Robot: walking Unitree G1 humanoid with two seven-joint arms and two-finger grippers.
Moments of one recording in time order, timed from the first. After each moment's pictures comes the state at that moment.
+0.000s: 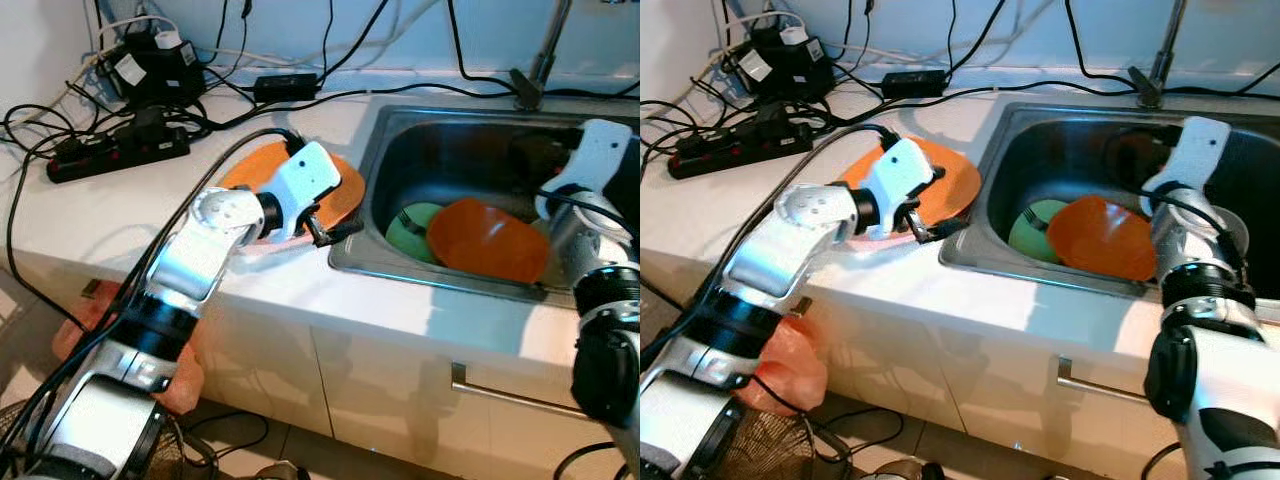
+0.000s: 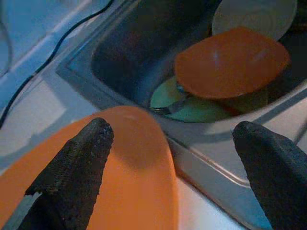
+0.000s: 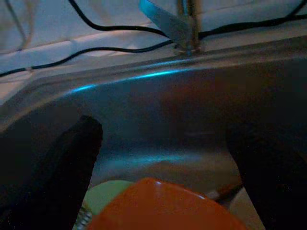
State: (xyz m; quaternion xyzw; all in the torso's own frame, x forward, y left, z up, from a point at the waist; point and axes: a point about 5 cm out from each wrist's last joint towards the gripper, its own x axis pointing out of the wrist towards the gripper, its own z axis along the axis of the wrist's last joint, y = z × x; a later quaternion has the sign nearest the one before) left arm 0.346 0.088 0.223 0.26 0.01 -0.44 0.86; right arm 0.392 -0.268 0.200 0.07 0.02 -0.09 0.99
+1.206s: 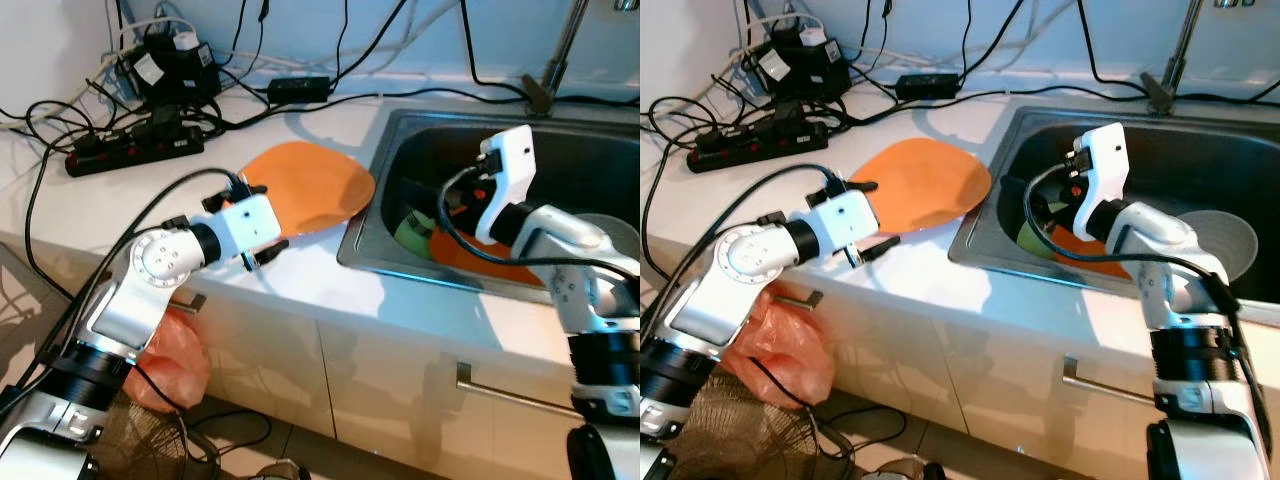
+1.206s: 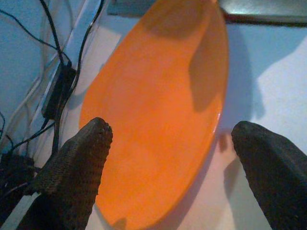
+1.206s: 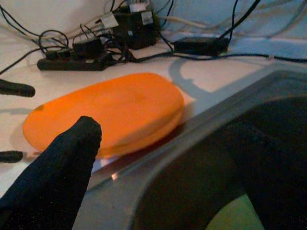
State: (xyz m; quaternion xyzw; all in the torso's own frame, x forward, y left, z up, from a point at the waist) left arm 0.332 0.156 0.190 0.43 0.00 -0.34 0.83; right arm 0.342 -0.181 0.216 0.01 0.04 0.31 0.95
